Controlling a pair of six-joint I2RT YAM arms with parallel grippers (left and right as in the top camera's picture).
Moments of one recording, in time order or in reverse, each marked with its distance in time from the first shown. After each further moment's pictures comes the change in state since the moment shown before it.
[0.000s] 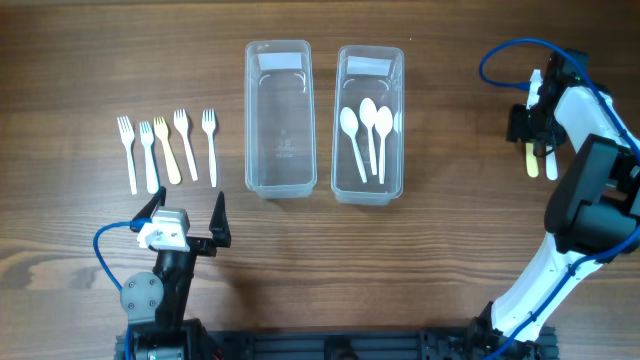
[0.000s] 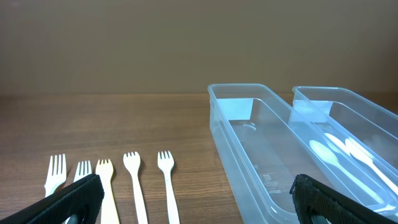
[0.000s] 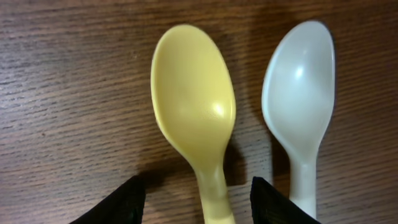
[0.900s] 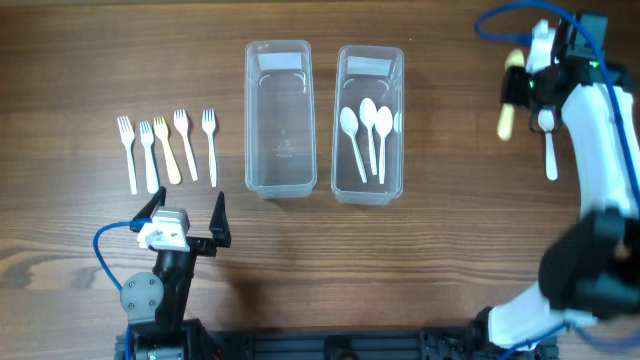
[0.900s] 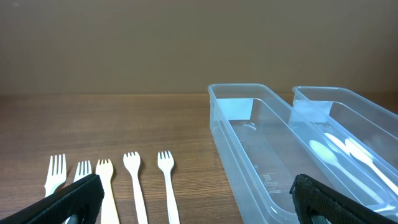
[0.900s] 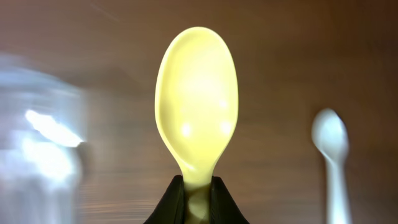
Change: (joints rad) left arm 0.000 0.000 0.000 0.000 0.000 0.000; right arm 0.147 -0.378 0.051 -0.086 -0.241 0.140
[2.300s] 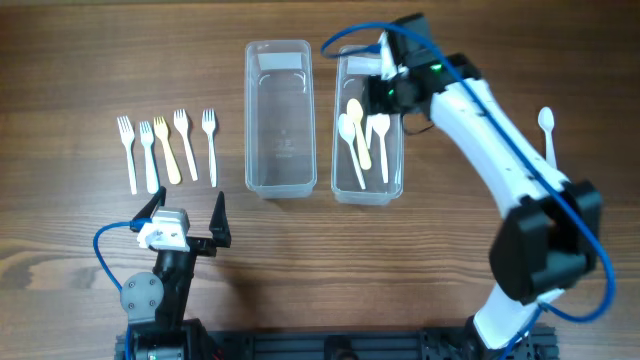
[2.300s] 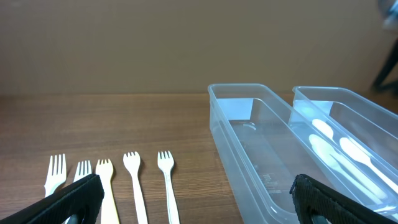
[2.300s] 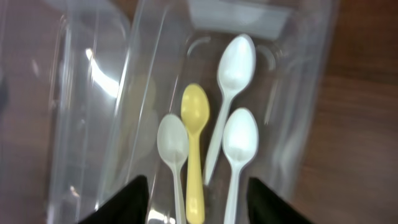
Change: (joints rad) left arm 0.000 0.000 0.000 0.000 0.000 0.000; right arm 0.471 0.112 0.099 -0.054 0.048 0.232
